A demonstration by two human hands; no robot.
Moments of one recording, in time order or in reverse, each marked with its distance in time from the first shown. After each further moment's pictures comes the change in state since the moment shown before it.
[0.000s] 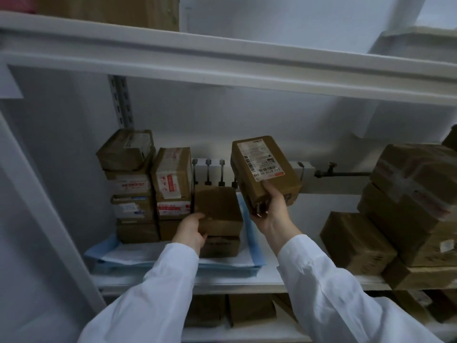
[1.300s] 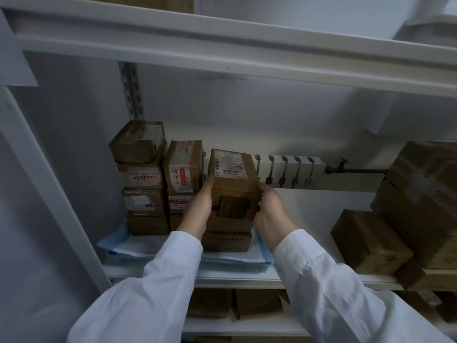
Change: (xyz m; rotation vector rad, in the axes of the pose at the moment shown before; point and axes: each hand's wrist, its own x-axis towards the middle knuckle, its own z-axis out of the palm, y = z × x) left_hand -0.013 0.028 0.005 0.486 -0.107 0.367; right_hand -0.022 0.023 0.037 -0.199 0.061 0.038
